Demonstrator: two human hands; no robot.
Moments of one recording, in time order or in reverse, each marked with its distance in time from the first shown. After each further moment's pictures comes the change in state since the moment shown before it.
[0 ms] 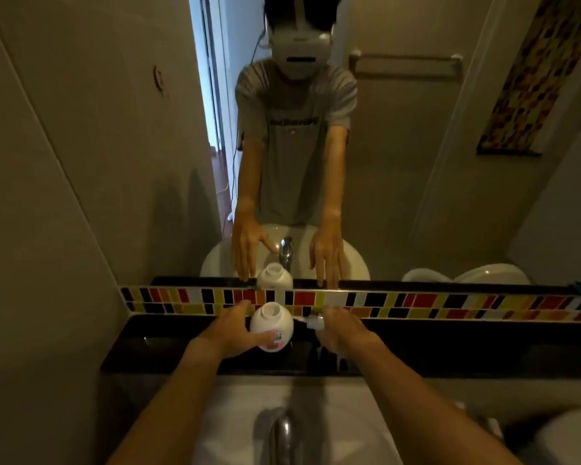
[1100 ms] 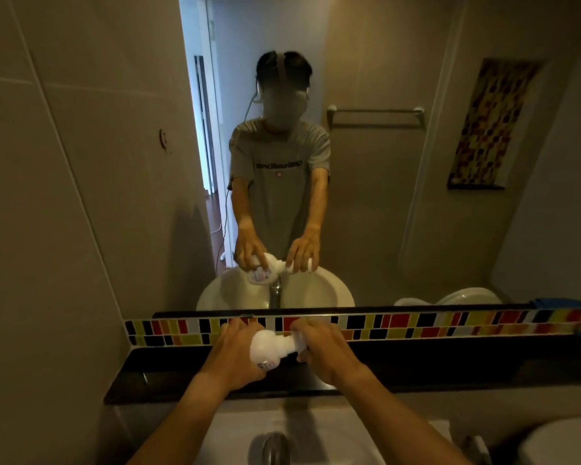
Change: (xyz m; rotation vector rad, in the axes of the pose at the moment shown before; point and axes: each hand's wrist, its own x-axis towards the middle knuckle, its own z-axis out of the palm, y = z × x) left_hand -0.053 0.034 0.000 0.244 0.256 0.272; right_hand -0.088 -0.032 -0.031 -0.144 0.343 -0.395
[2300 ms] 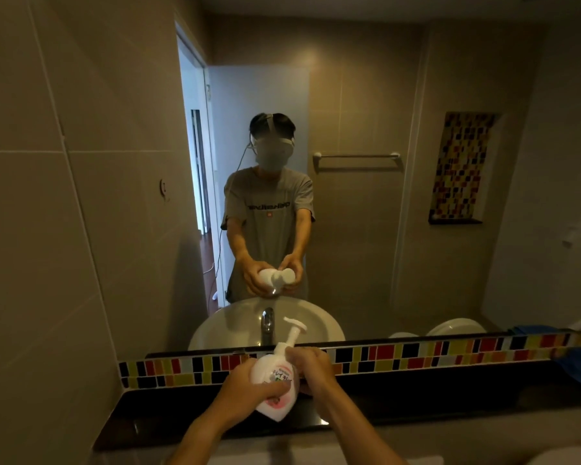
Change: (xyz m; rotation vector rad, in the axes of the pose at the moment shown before) left_hand -0.018 0.050 -0.007 -0.677 -0.140 -0.235; right_hand -0.018 -0.046 -0.039 1.320 0.154 0.678
